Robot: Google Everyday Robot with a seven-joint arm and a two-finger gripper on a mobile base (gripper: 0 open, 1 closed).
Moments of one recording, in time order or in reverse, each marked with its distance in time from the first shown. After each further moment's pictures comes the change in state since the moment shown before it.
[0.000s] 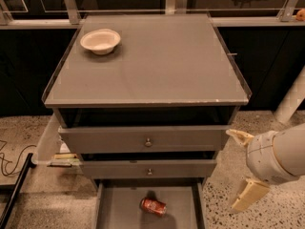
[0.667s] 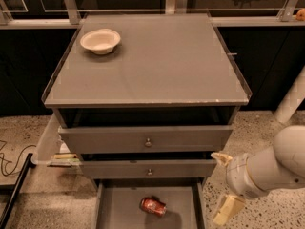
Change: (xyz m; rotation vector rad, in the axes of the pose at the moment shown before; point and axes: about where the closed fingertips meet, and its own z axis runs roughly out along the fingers) arm 0.028 0.028 0.086 -0.123 -0.035 0.094
